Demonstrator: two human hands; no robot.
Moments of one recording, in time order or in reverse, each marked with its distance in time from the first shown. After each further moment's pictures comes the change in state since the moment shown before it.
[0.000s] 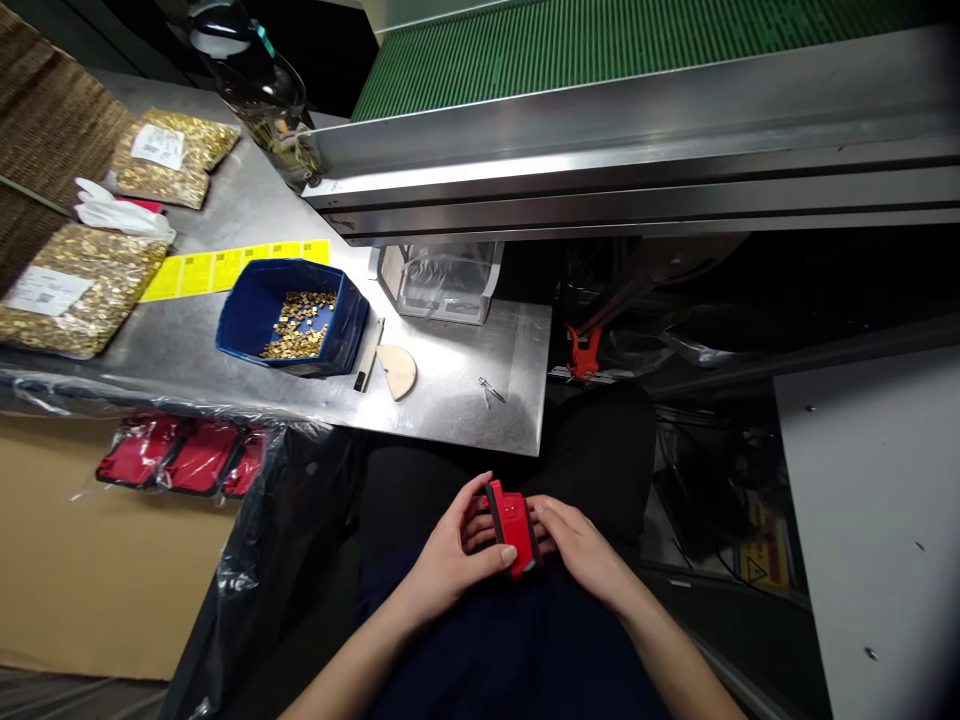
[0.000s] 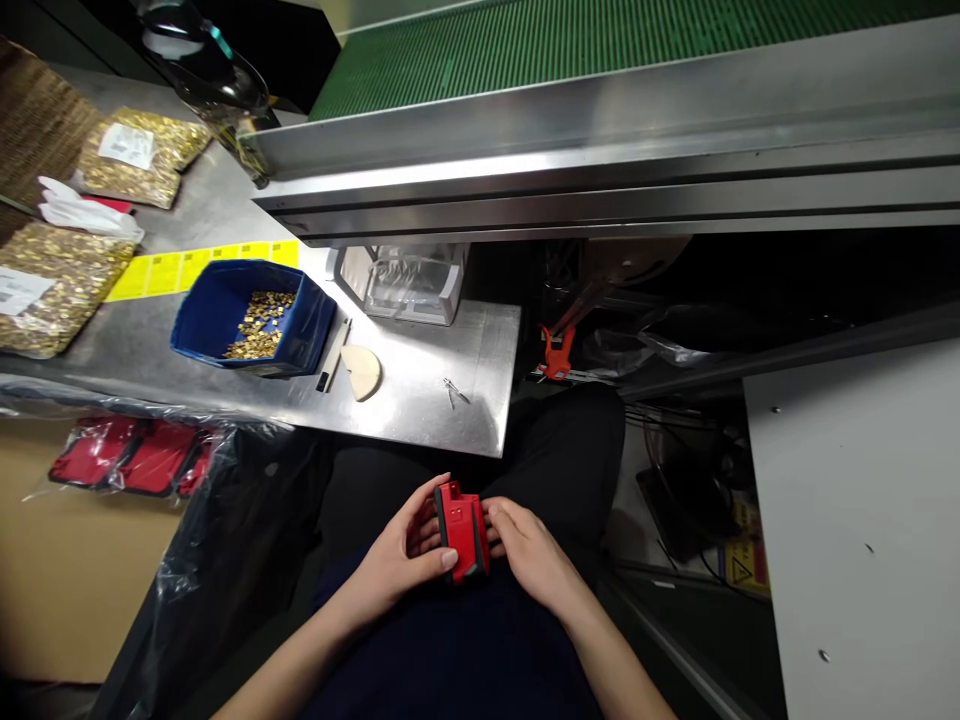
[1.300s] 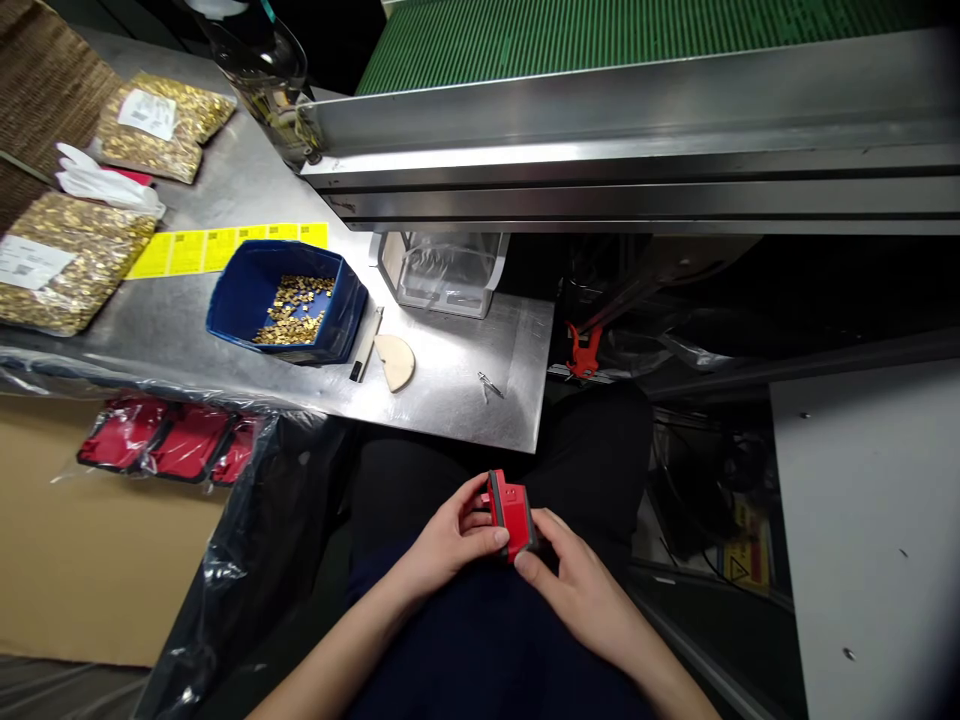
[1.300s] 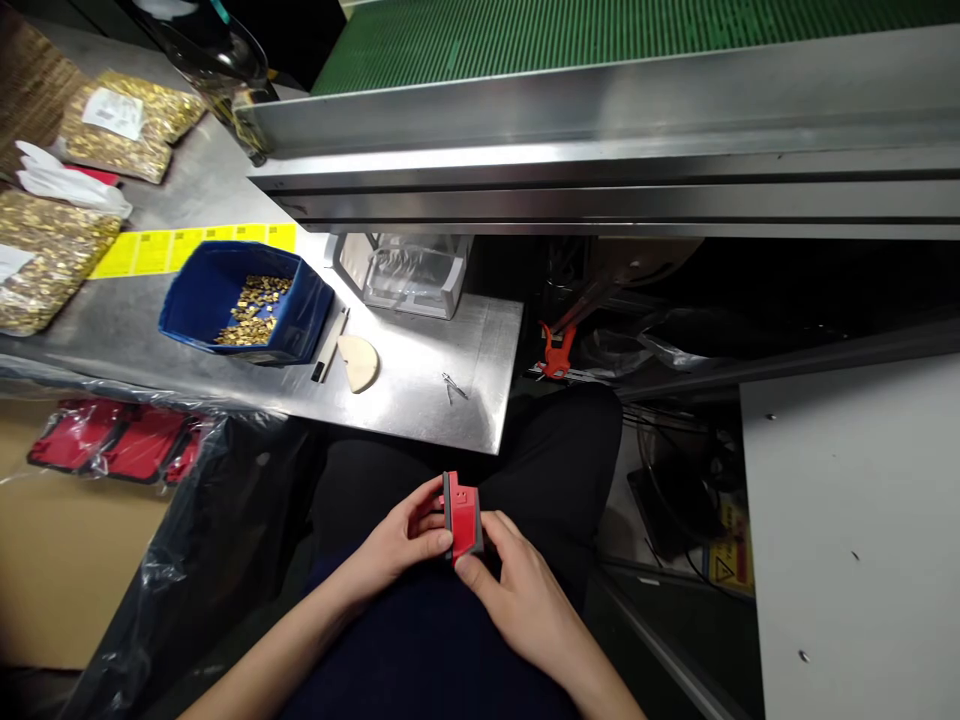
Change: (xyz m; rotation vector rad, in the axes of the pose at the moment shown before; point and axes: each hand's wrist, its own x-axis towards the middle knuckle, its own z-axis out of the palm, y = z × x) left_hand 0.015 -0.008 -0.009 -0.070 -0.017 -0.105; right_hand -0.037 -0.027 0.015 -0.327 0.012 -0.160
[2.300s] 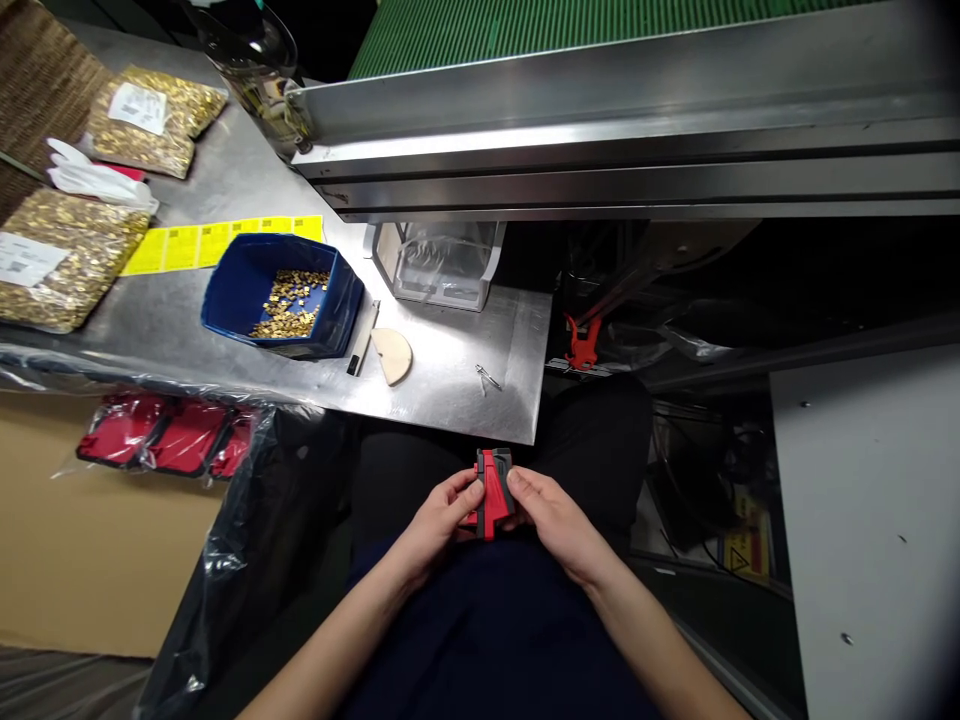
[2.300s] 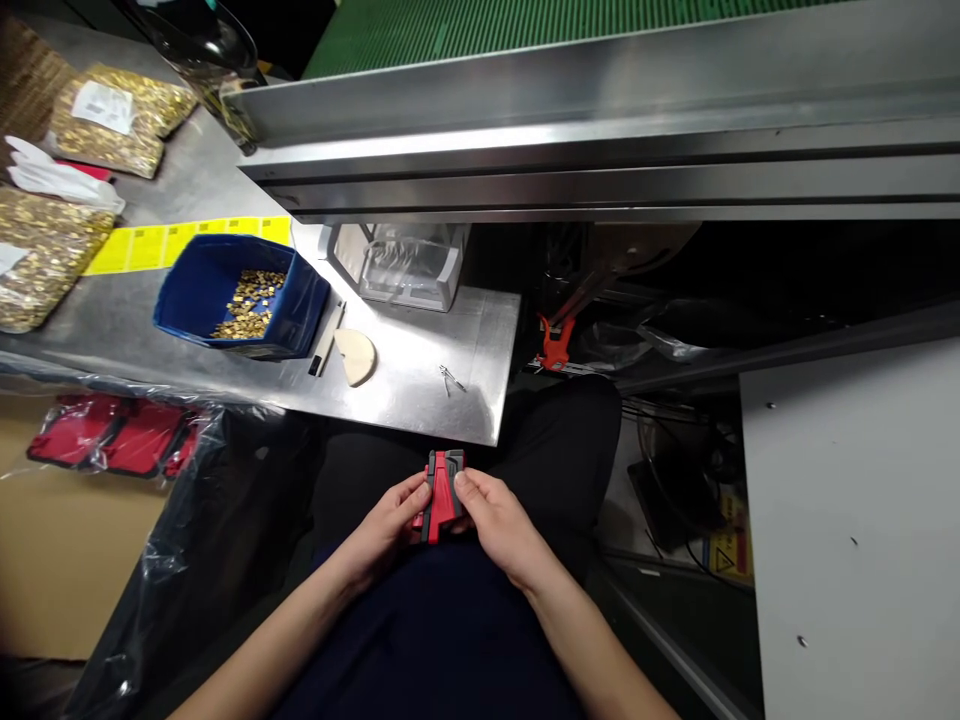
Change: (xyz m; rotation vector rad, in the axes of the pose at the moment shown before) left_hand 0.005 0.004 -0.002 -0.055 0.057 -0.043; right_hand 0.051 -0.004 0.010 0.513 -0.049 0.062
